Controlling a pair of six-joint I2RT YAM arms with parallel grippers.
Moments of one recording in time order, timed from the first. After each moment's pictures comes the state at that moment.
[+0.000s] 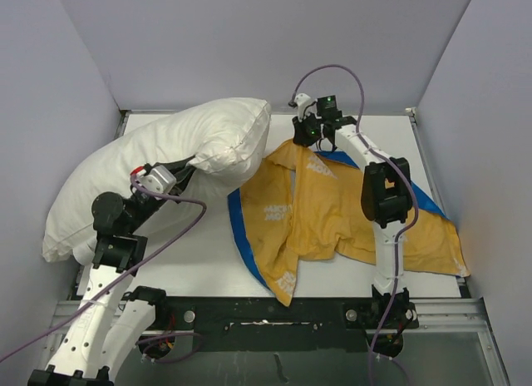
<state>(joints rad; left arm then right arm) -0.19 0.67 0.68 0.32 0.54 0.16 0.31 2.21 1.86 -0.43 -0.39 -0.34</state>
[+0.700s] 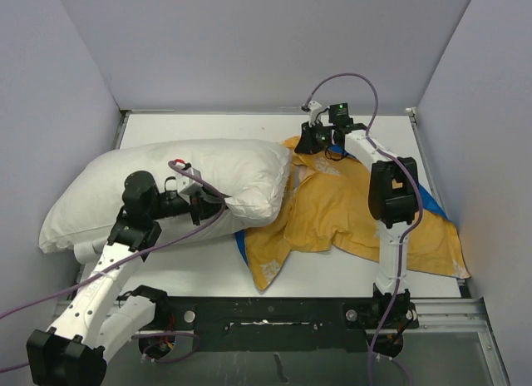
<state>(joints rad) -0.27 0.84 0.69 0.13 1.03 -0.01 0.20 2.22 1.78 -0.37 -0.64 -0.19</state>
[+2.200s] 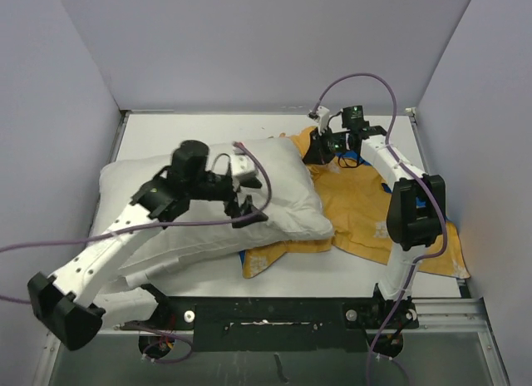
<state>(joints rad) -0.69 1.25 1.12 -0.42 0.73 0.33 0.20 1.90 1.56 -0.55 -0.75 -0.34</state>
